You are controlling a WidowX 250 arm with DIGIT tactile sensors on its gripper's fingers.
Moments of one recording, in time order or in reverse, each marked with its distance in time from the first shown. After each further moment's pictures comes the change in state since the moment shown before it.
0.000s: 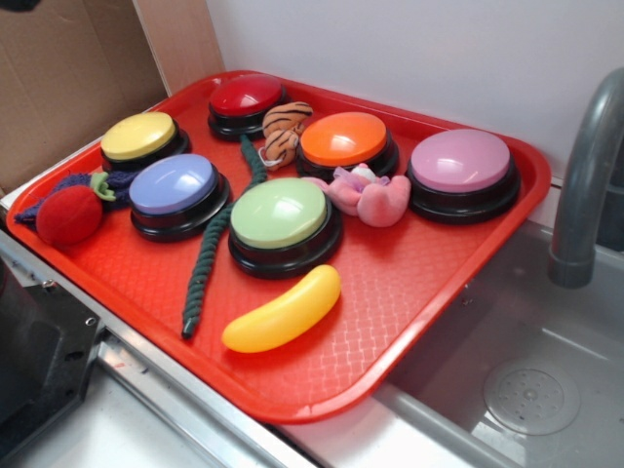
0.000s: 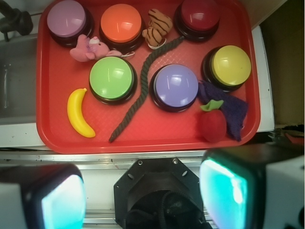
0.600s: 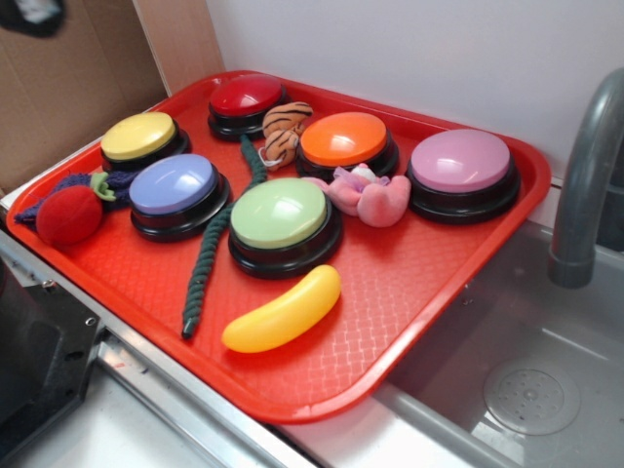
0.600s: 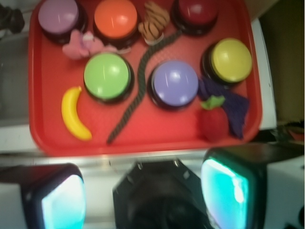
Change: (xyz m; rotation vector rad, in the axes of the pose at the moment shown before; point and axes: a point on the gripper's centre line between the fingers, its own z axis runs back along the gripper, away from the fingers) arm 0.011 -0.024 -0.029 -0.023 -0.012 -0.046
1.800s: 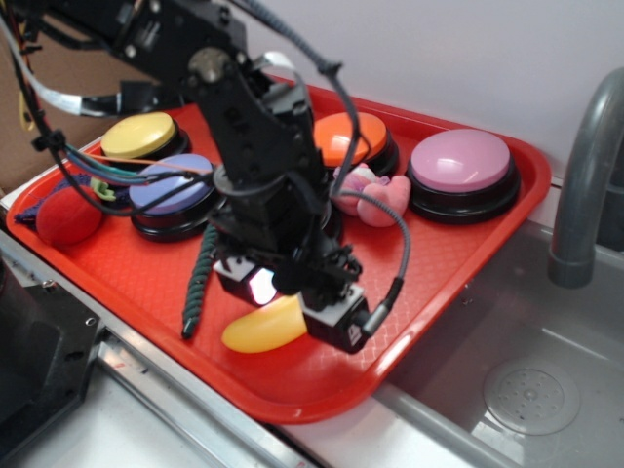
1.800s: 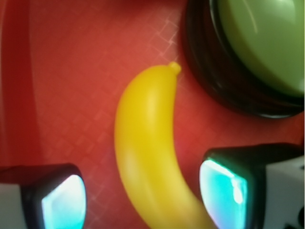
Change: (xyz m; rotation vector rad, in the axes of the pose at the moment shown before) arm 0.017 -0.092 -0.188 -0.021 0.050 0.150
